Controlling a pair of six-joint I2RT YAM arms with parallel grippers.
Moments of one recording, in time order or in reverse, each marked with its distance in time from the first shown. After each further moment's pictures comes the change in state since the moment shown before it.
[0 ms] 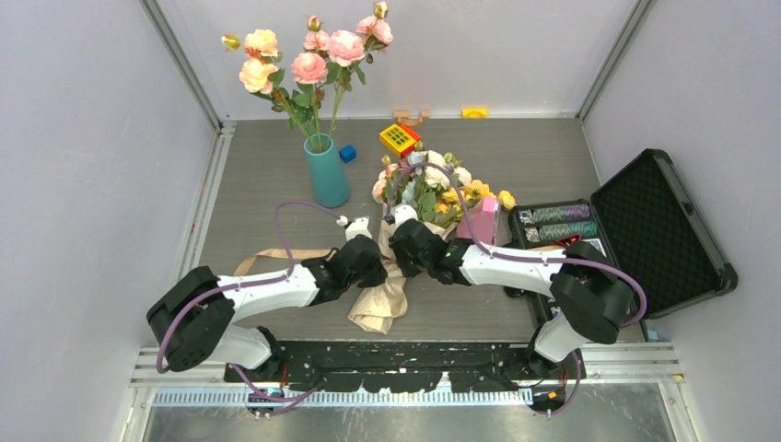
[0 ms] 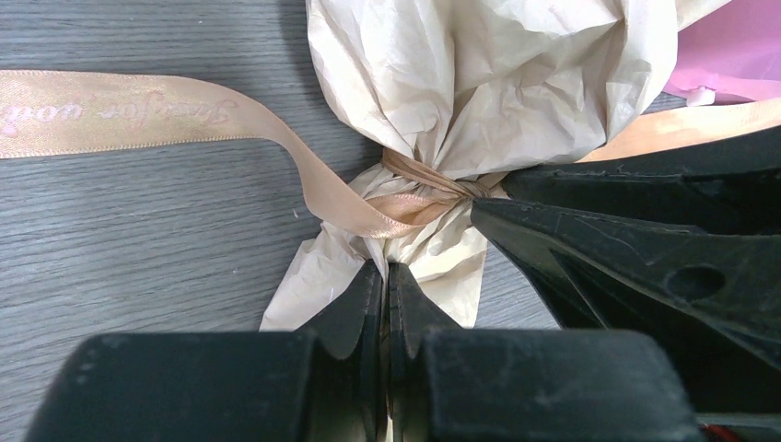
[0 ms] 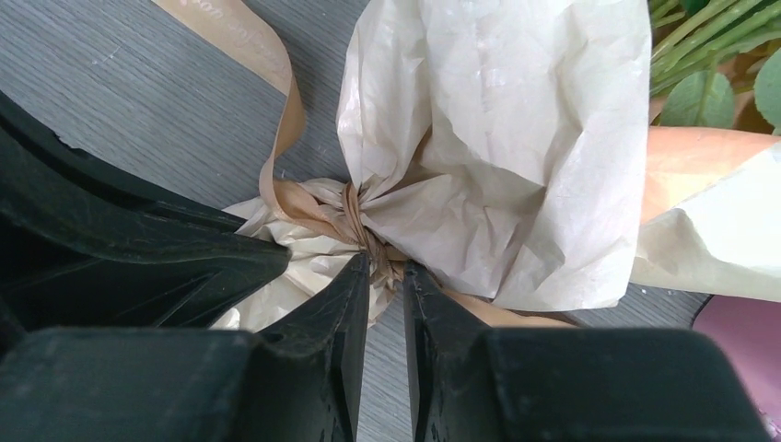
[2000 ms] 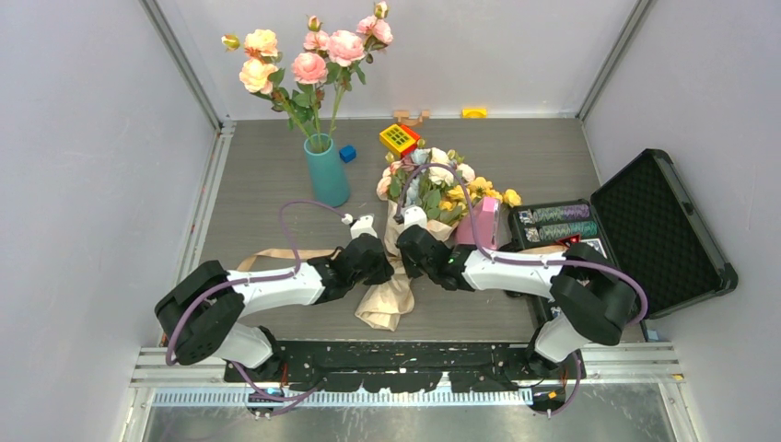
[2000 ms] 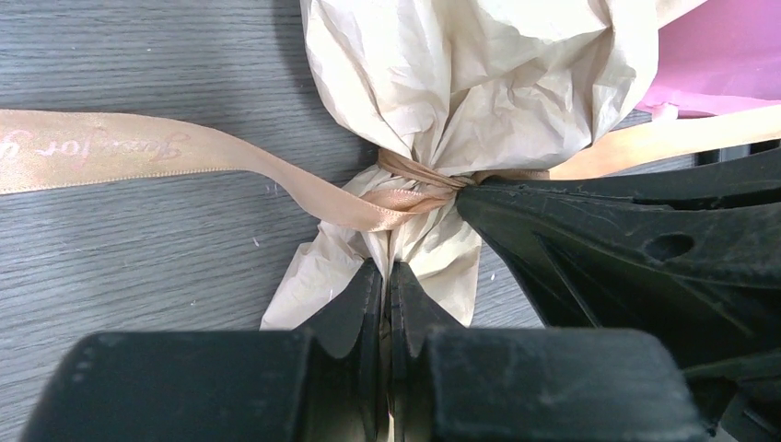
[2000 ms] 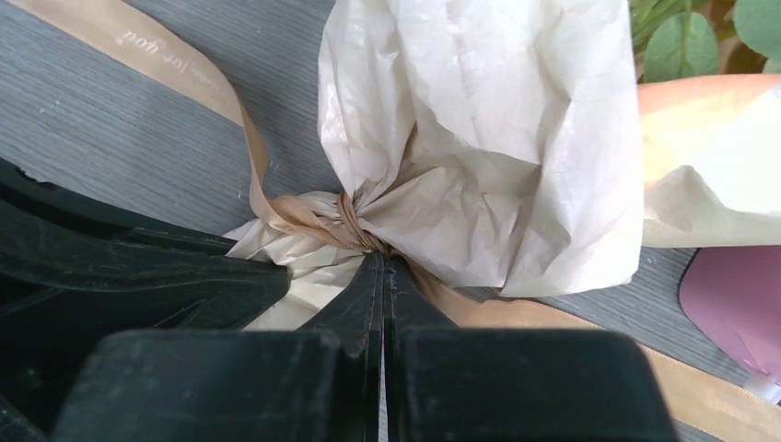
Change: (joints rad) left arm -0.008 0.054 0.015 0.075 0.005 -0.009; right arm 0.000 -0.010 -0.063 0.060 0.118 0.086
